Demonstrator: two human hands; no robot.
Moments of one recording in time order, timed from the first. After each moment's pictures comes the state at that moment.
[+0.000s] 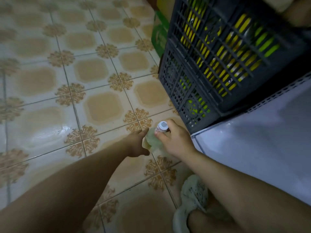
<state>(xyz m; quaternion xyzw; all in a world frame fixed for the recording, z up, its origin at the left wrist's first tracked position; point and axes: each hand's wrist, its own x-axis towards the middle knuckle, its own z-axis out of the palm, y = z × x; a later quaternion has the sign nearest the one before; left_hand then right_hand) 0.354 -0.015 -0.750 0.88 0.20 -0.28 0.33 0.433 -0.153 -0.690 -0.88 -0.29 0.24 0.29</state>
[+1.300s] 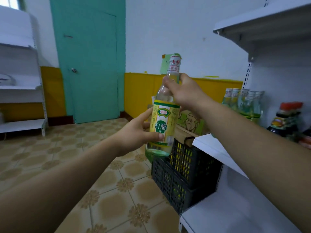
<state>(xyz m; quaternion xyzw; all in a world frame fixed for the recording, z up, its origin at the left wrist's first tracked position) 0.170 -0.121 -0.242 0.77 -0.03 0.16 0.61 0.275 -0.243 -0.152 -0.75 -0.40 -0.05 0.53</state>
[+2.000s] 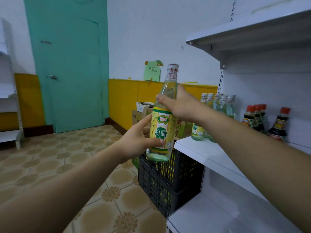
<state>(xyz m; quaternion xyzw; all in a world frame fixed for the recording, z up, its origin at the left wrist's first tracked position) 0.195 -0.172 -0.237 0.78 -0.07 0.16 0.61 0.274 -0.309 -0.149 -0.83 -0.36 -0.09 0.41</state>
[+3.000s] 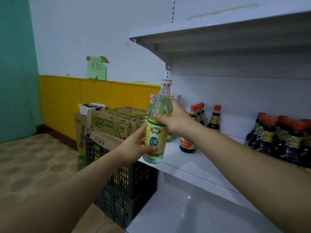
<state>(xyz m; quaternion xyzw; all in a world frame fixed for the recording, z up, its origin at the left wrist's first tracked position) 0.338 -0.239 -0.264 0.76 -0.20 0.04 0.62 0.335 -0.400 -0.174 -0.84 -0.19 -0.10 0.50</state>
